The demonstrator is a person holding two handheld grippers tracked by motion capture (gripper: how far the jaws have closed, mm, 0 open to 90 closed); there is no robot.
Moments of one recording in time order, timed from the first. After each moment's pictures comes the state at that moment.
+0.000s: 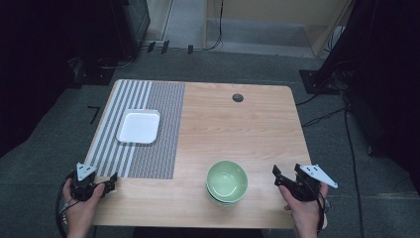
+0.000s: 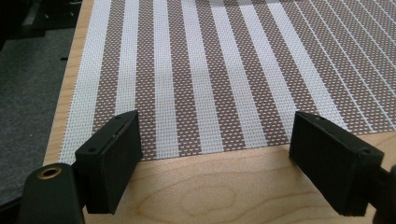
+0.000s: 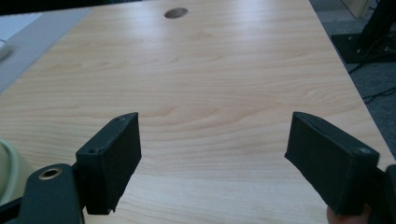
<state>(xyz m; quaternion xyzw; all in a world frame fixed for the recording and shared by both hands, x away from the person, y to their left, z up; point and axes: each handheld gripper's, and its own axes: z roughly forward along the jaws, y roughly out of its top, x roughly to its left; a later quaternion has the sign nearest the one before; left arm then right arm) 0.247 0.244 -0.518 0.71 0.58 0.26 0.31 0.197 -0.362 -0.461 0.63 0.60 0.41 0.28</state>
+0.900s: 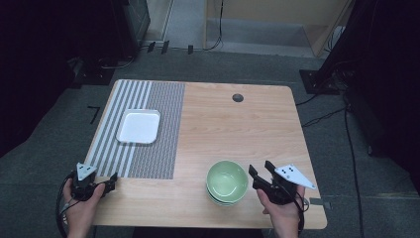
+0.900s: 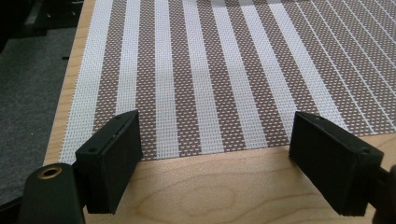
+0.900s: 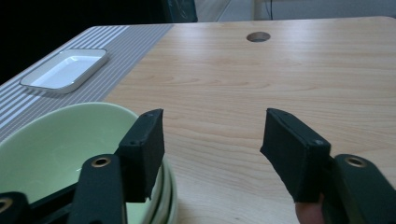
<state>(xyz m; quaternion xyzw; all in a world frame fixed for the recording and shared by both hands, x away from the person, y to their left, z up) 0.247 0.243 -0.518 0.71 0.58 0.26 0.31 0.187 -0.291 -0.432 0.56 0.63 0.47 0.26</state>
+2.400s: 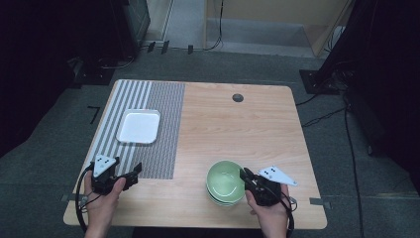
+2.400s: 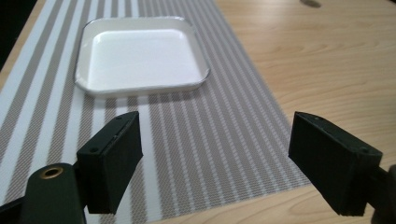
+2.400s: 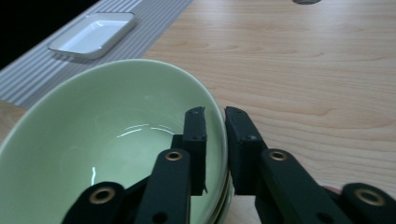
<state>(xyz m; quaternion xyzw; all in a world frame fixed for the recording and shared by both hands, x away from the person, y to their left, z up) 0.239 0.157 -0.447 0.69 0.53 0.24 0.42 0.190 -0.263 -0.446 0.55 0.68 0.44 0.21</state>
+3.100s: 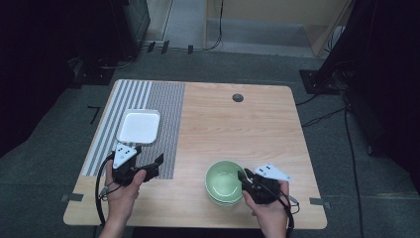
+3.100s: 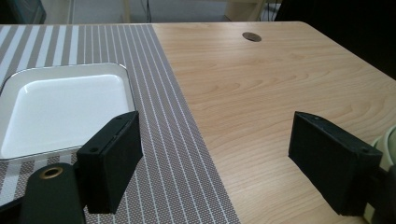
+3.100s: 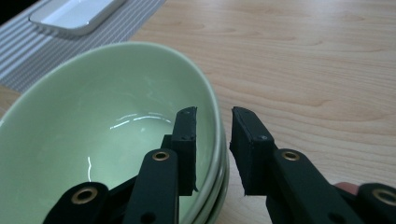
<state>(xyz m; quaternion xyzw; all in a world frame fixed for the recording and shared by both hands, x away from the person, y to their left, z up) 0.247 0.106 -0.420 0.70 0.49 0.22 0.47 0.196 -0.257 -0.445 0.55 0.71 0.40 0.20</state>
